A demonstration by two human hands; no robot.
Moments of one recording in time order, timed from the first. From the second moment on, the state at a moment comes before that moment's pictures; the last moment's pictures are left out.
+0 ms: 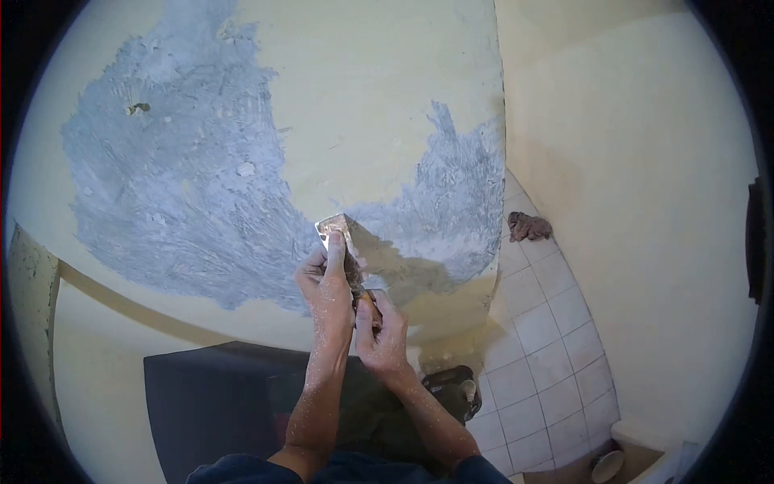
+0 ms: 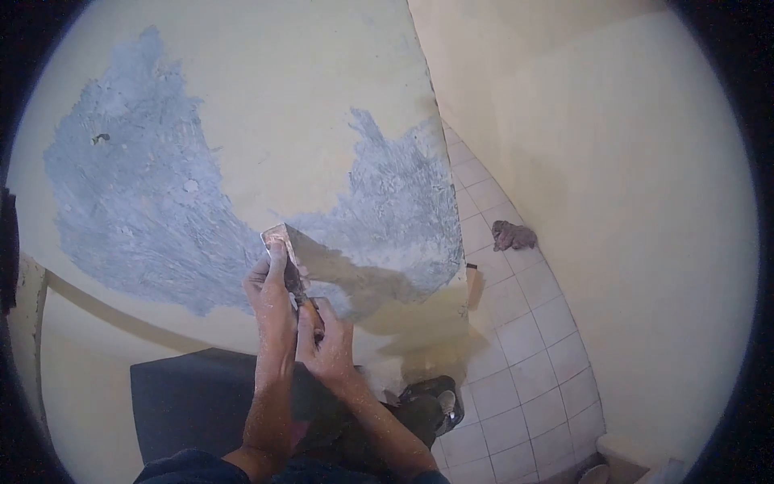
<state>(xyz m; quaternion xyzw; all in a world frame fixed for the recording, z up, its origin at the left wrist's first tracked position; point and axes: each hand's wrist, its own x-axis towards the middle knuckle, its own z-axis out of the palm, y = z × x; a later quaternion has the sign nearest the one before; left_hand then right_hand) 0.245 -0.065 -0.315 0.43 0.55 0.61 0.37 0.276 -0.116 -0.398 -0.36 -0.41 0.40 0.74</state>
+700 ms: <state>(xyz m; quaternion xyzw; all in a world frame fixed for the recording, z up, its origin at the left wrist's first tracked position) 0.240 -0.073 -0.313 0.42 0.56 0.59 0.40 0.287 -0.129 -0.382 -0.41 -0.44 0.39 0.70</state>
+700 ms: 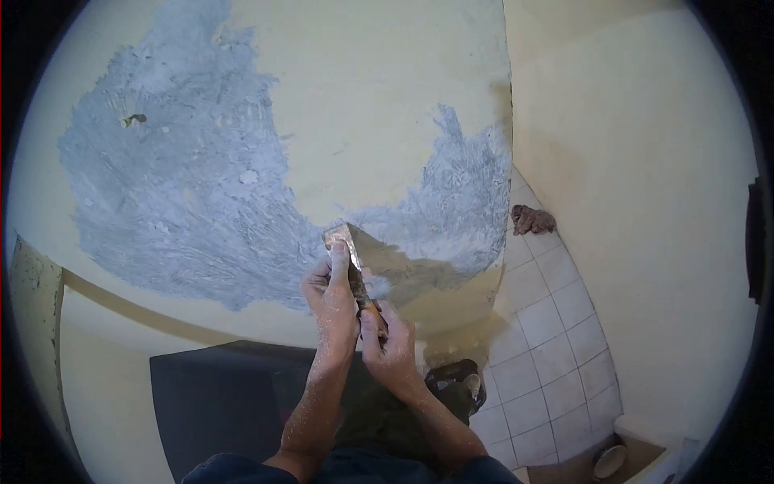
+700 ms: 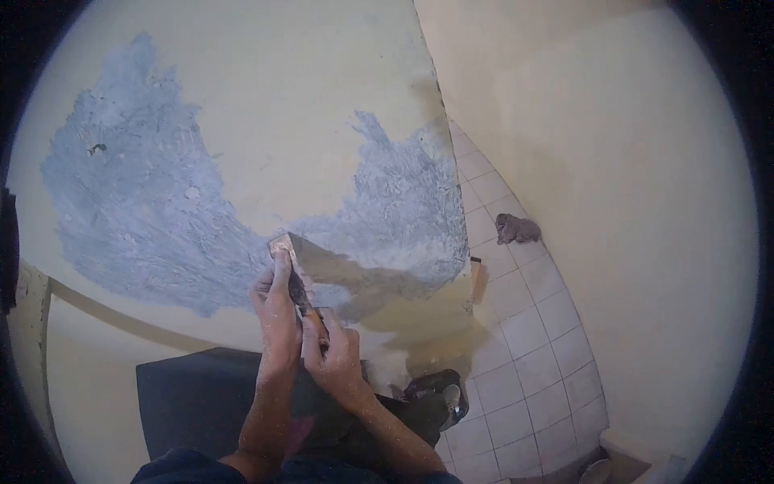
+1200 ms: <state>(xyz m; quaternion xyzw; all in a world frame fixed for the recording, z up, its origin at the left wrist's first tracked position) 0.237 -0.069 -0.313 0.45 0.54 0.61 0.36 0.288 -0.135 -0.380 -0.42 -0.45 0.41 0.68</state>
